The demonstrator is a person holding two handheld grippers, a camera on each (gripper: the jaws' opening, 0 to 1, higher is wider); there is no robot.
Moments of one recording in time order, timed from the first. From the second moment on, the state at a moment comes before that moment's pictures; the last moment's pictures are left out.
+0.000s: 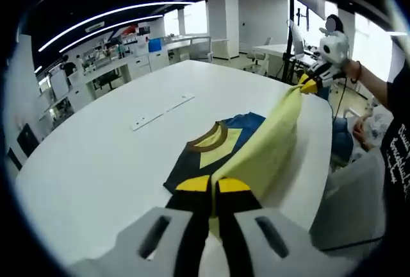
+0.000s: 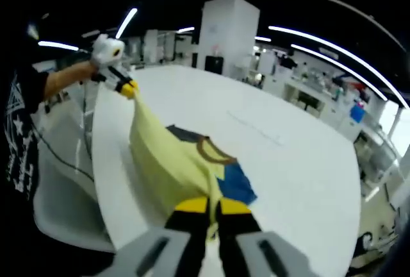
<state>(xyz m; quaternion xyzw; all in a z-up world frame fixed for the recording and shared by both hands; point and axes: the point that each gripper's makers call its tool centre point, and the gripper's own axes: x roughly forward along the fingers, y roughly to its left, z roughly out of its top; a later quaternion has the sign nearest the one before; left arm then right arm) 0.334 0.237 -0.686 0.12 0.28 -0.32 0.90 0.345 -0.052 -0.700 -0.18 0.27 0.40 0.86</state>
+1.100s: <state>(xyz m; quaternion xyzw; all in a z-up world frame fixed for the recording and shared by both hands) 0.435 0.261 -0.796 0.06 0.35 -0.27 0.89 0.438 -0.045 -0.790 -0.20 0.35 0.30 0.87</state>
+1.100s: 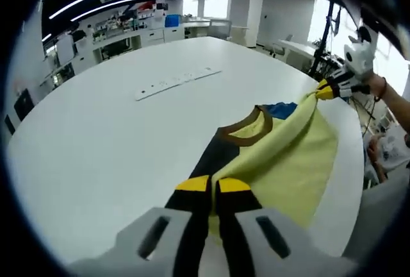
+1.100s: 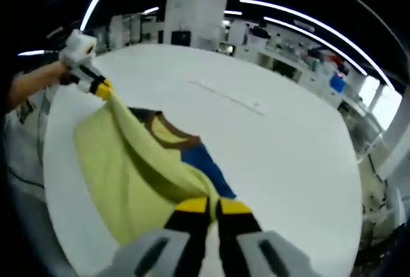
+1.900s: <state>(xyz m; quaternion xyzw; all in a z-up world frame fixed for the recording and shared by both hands) 0.443 0.271 -0.833 0.07 0.37 -0.24 0.90 0.462 -0.050 -0.836 -0.16 0.40 0.30 0.85</state>
